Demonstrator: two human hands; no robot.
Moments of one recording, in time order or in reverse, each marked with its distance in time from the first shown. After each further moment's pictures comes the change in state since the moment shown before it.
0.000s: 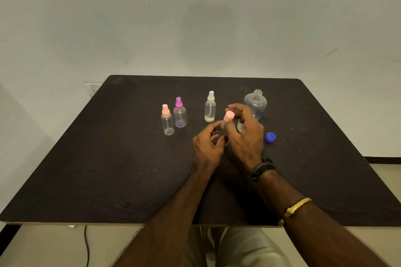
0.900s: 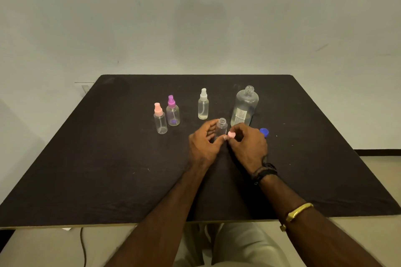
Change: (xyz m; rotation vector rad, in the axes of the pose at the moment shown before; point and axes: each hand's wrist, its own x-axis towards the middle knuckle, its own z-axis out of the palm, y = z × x) left_hand -0.003 0.008 0.000 -0.004 -0.106 -0.034; right_hand -0.017 0.049 -0.017 -0.476 -0.183 0.252
